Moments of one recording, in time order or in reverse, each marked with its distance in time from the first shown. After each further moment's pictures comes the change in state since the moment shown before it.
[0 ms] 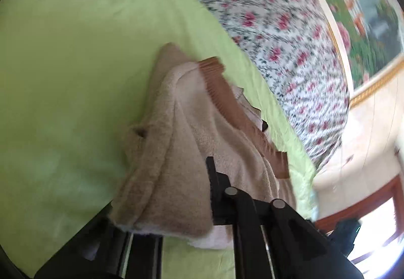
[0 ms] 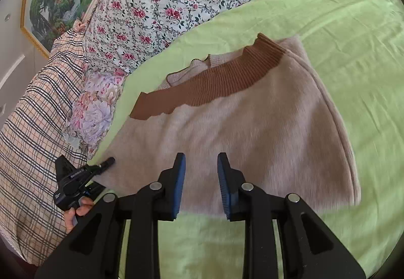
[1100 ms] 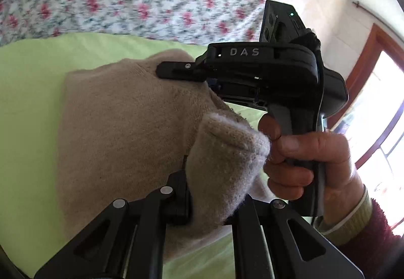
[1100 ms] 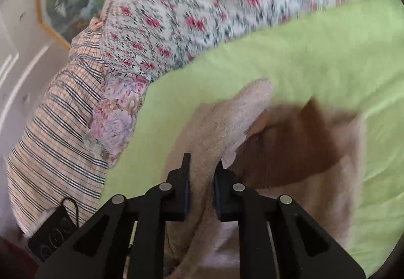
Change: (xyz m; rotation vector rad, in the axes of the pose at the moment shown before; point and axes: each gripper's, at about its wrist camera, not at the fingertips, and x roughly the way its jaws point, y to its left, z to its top) left arm 0.100 -0.252 -0.126 0.648 0.227 -0.148; right arm 0.045 -0.010 0.134 -0.127 0.073 0.134
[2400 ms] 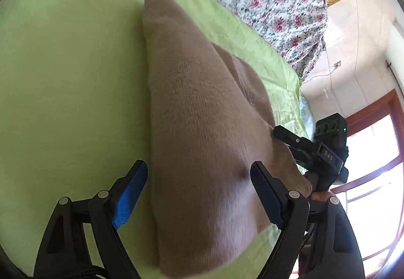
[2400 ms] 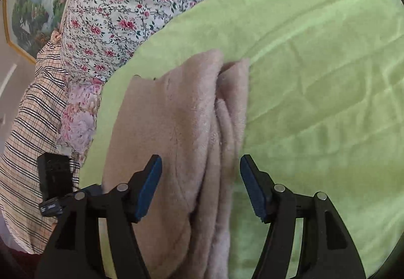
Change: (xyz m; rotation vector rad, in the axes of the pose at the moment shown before) left arm 0.028 0.138 0.002 -0.388 0.207 -0.101; right arm -0.032 -0.101 -0.054 0.191 0.063 -0.106
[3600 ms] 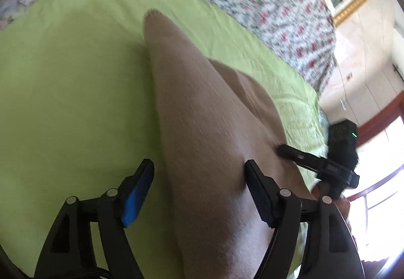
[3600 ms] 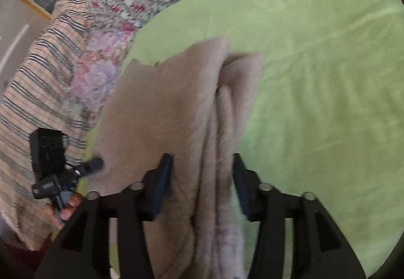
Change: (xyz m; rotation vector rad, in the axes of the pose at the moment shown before) left arm -0.159 0.095 -0.061 0.002 -0.165 0.149; right arm 0.080 0.145 -0.071 -0.176 0.037 -0.045
